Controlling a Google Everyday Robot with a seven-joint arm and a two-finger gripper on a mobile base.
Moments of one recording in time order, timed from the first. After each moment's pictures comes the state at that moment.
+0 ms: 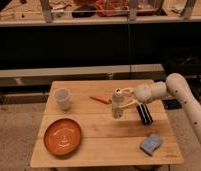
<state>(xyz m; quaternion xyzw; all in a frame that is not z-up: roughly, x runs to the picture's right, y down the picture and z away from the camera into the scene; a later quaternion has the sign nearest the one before) 0.104 0.067 0.690 -0.27 -0.58 0.16 0.75</state>
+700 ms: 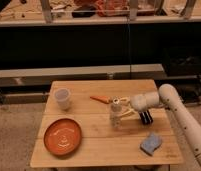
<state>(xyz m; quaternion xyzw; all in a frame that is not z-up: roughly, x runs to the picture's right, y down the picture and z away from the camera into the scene) 0.095 0.120 0.743 -0.29 -0.60 0.16 0.73</state>
